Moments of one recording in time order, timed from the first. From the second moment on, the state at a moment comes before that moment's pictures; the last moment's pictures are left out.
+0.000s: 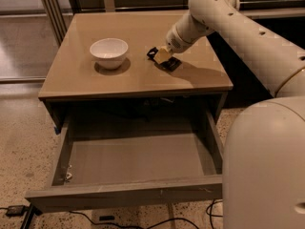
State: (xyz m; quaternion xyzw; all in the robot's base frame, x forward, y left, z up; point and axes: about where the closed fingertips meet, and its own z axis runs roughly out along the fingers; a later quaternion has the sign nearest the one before) arm 0.776 -0.049 0.828 -0.47 0.82 0.10 0.32
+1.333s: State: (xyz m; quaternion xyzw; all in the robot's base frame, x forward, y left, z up) arm 0.675 -0.099 0.922 -0.50 0.77 0.10 0.38
